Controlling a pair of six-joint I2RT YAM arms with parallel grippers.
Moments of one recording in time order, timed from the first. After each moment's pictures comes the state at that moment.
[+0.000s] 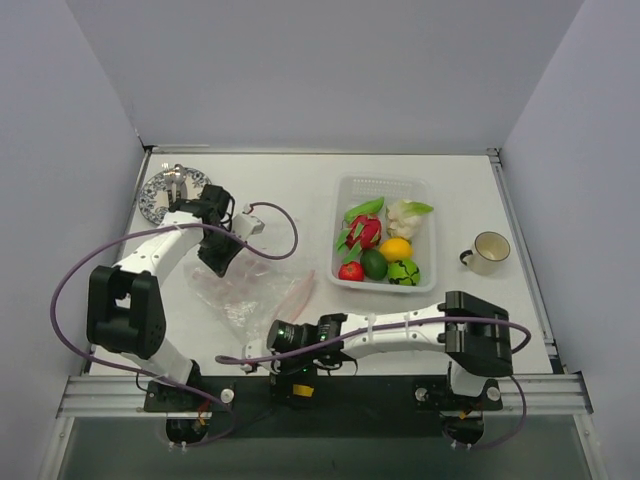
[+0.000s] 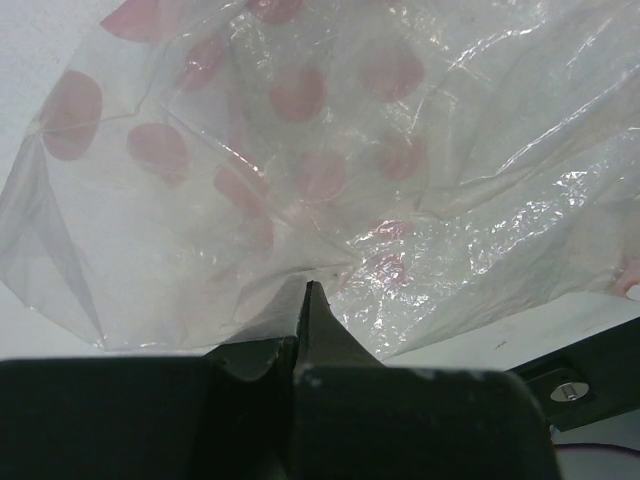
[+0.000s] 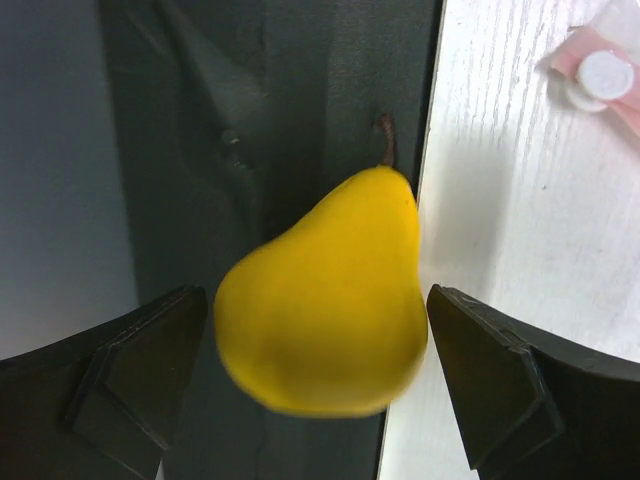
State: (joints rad) left arm -0.23 1.60 1.19 -0.99 0.09 0.49; right arm 1.40 1.67 1.03 -0.44 -0.30 -0.12
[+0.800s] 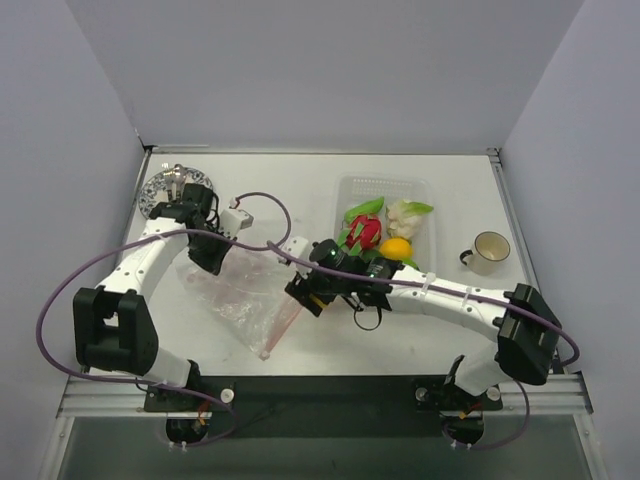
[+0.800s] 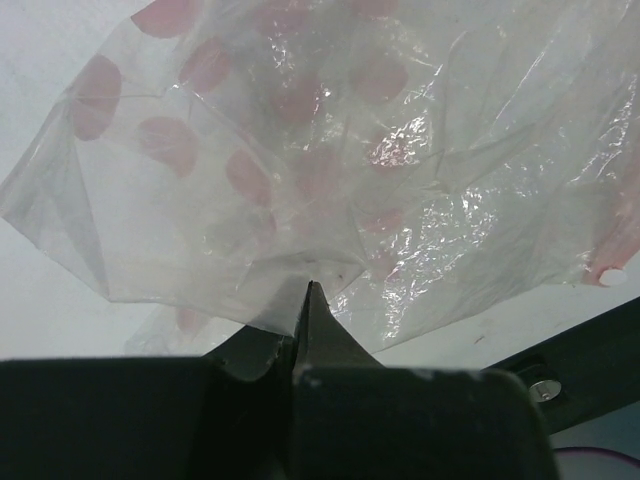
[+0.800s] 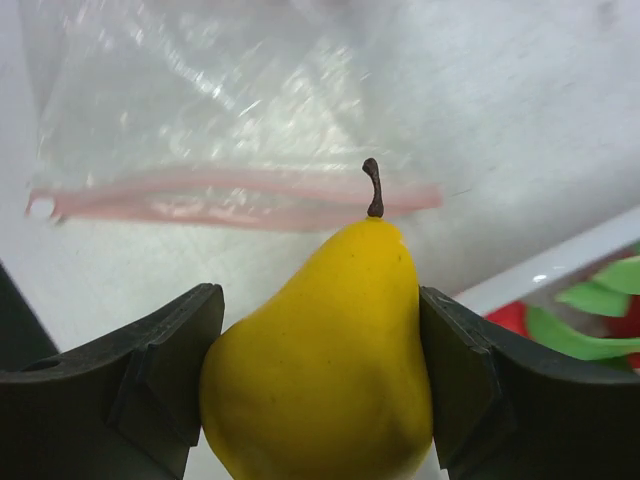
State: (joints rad) left arm -0.16 1.48 1.18 -1.00 0.15 0.48; right arm 1.05 1.49 1.02 -0.33 0.04 -0.11
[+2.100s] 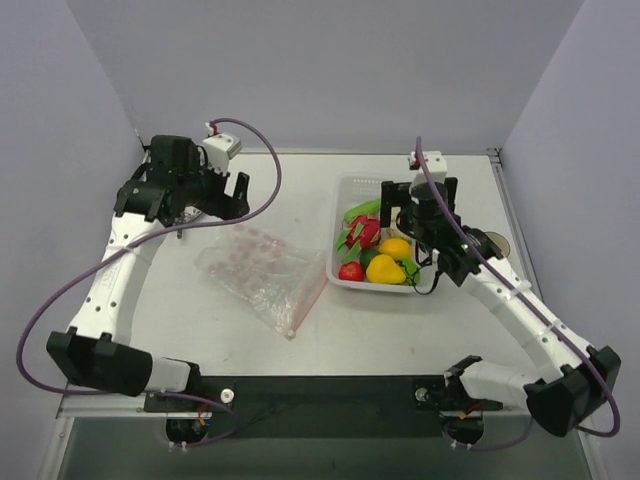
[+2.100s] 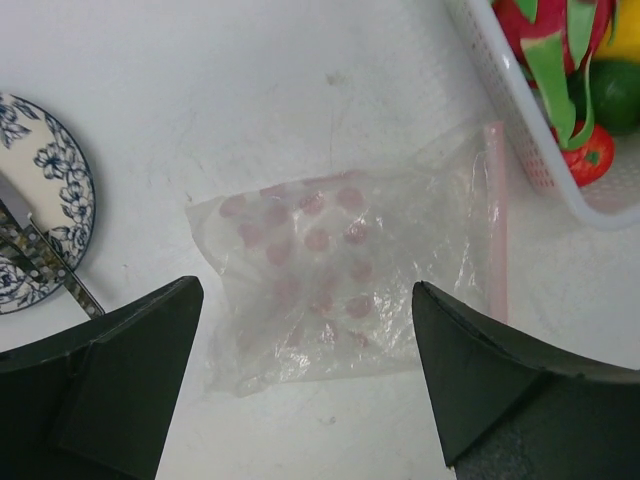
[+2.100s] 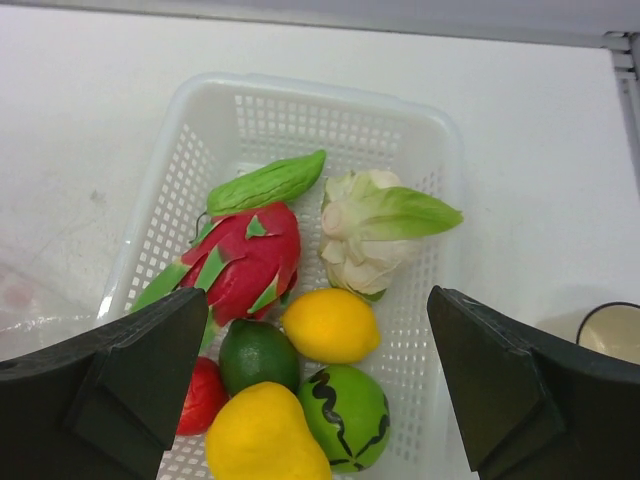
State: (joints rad) left arm -0.20 1.42 1.56 -0.90 0.30 0.21; right arm 0.54 1.21 1.13 -0.39 0.45 0.16
